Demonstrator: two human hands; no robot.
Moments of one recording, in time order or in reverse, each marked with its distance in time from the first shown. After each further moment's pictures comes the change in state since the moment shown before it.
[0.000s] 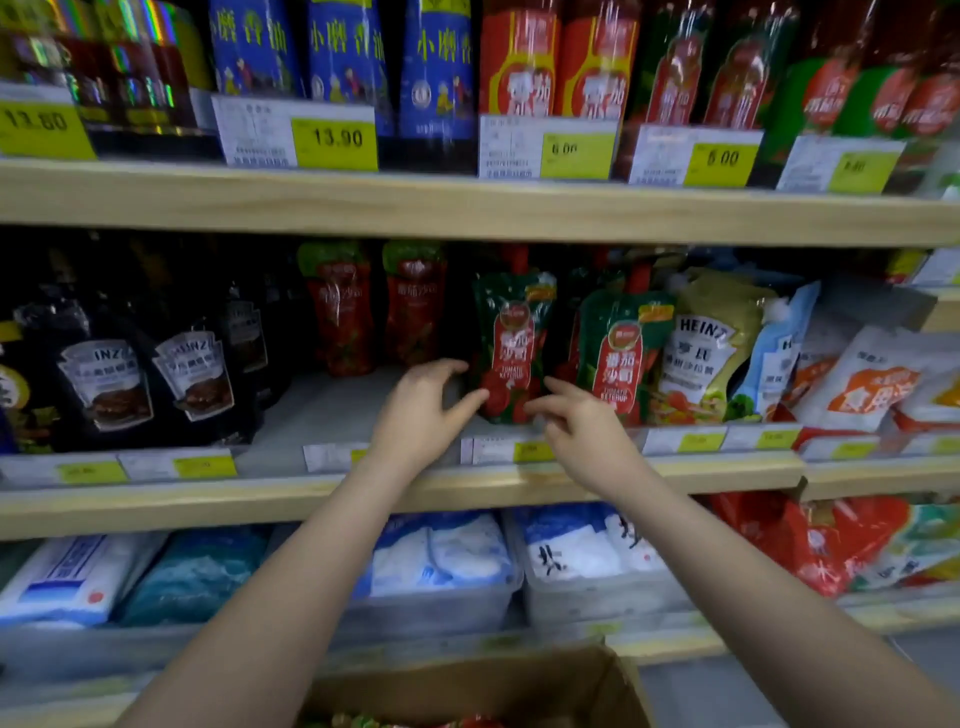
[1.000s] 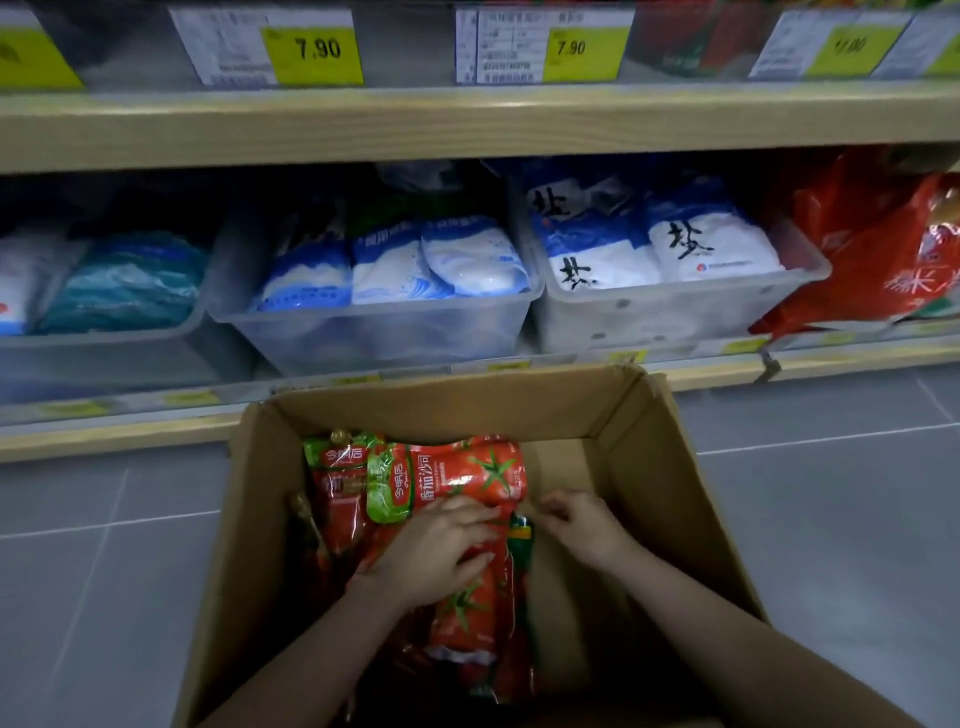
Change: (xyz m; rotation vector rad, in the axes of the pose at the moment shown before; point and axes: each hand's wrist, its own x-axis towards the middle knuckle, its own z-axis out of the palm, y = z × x) left_hand -0.367 -0.108 0.164 0.053 -0.841 0.176; right_hand -0.260 0.152 0.251 0.187 -0.643 0.623
